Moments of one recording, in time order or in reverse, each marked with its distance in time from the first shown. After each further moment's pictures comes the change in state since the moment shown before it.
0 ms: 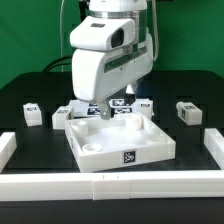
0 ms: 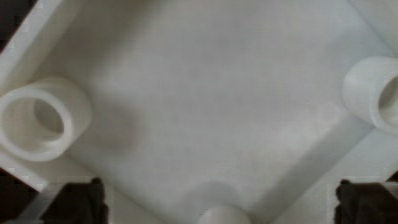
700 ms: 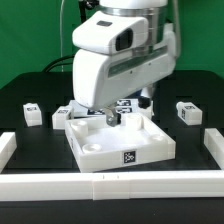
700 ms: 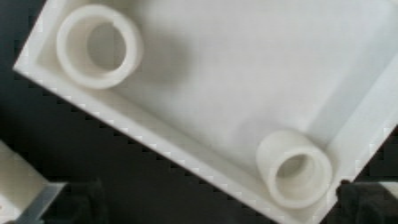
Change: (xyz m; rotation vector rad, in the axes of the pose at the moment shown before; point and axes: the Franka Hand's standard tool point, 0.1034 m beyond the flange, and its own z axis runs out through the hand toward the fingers) arm 0.025 0.027 -0.009 0.018 -0.015 0.153
